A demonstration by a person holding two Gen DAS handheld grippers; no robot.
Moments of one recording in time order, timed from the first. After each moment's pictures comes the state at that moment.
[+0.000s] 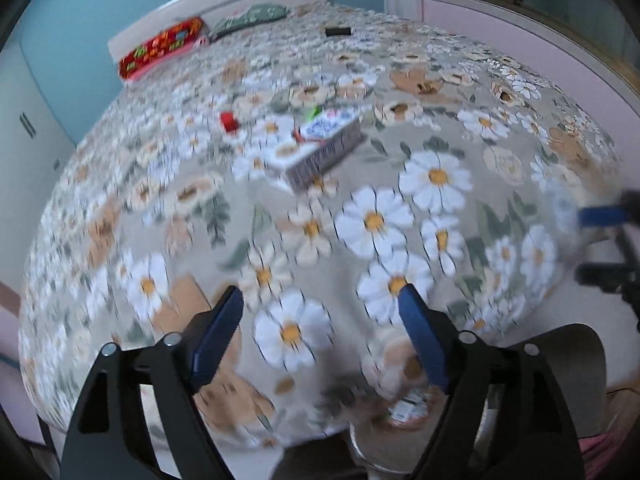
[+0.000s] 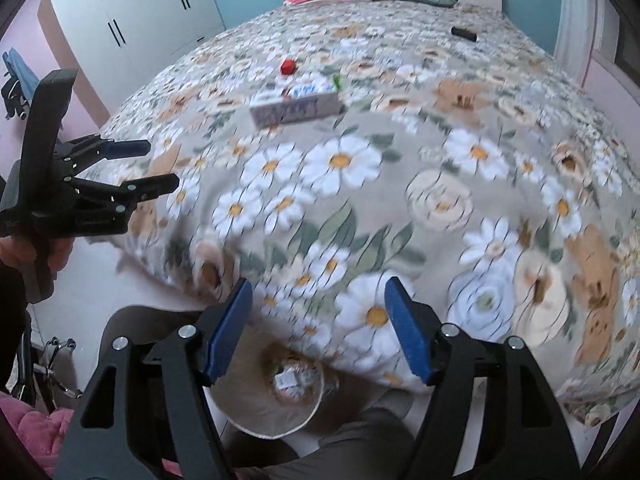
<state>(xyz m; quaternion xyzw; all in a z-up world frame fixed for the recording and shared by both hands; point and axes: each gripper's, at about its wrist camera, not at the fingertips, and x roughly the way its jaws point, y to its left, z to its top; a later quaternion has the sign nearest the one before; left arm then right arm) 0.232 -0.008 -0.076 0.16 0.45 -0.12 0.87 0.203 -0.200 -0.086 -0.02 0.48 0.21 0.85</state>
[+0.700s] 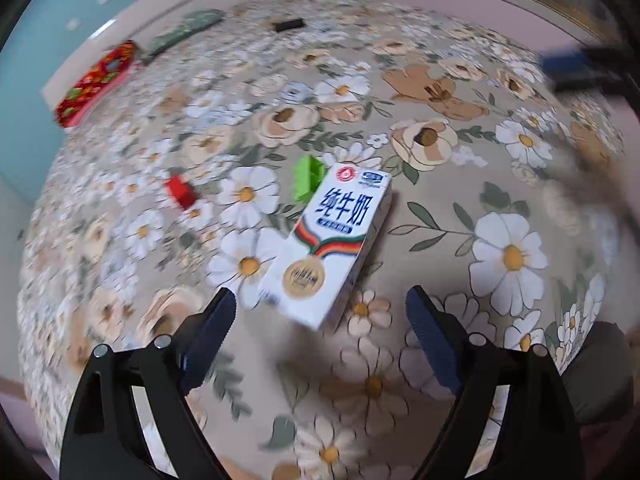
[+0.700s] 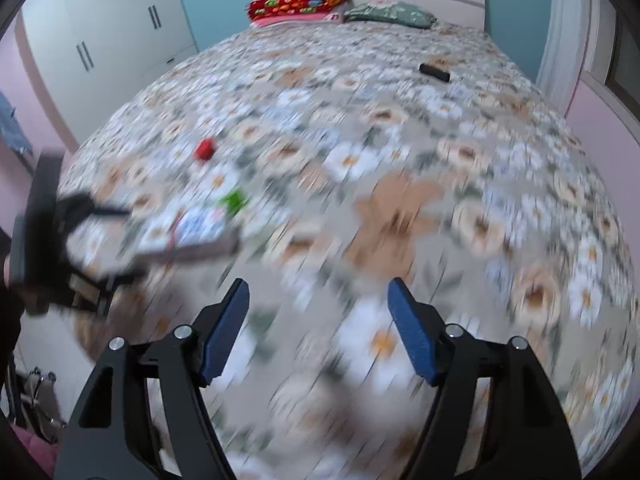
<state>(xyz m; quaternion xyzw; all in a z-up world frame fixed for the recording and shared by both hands) 0.383 -0.025 -0.098 0.22 0.46 -0.22 0.83 0.419 -0.250 -0.042 -0.03 0.46 0.17 0.87</state>
